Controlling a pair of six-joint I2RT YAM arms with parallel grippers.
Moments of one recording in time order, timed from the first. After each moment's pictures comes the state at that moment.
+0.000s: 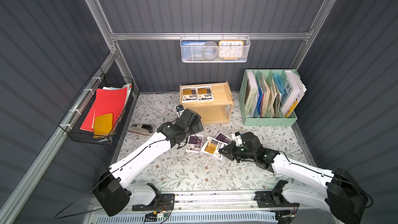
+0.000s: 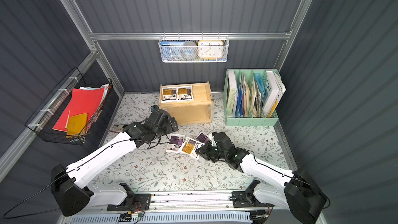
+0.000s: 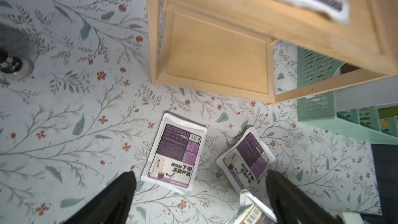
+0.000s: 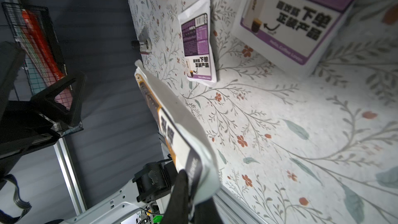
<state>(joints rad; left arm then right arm) -0.63 1.34 1.24 -0.71 -0.32 -0.81 0.71 1.12 0.54 0.02 -0.38 1.31</state>
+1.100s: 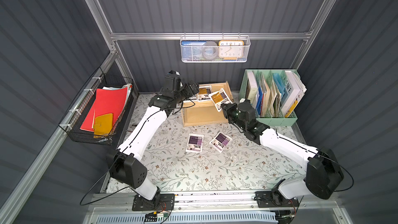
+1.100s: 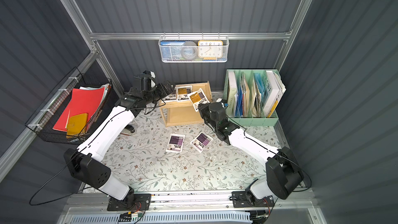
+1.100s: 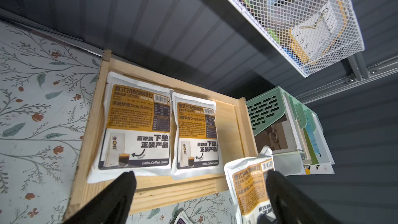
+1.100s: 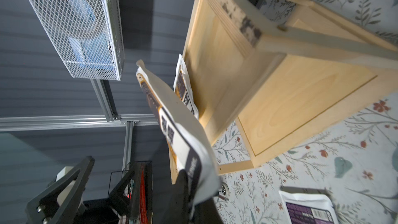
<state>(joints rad) -0.34 1.61 1.67 -0.48 0.08 -0.71 0.59 1.48 1.05 0.21 0.14 1.44</state>
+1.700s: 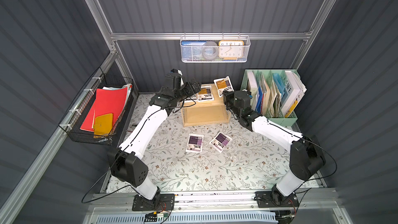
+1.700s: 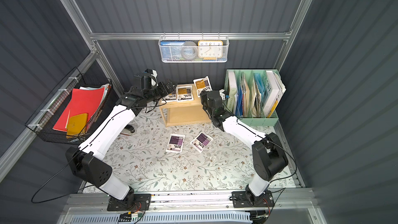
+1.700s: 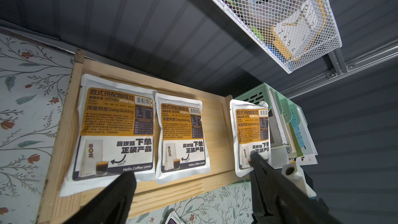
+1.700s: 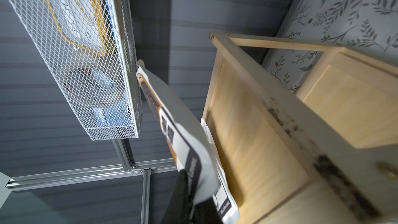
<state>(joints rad) -0.34 1.63 1.68 -0.46 0.13 -0.70 0.52 1.68 1.25 0.26 0.23 1.53</state>
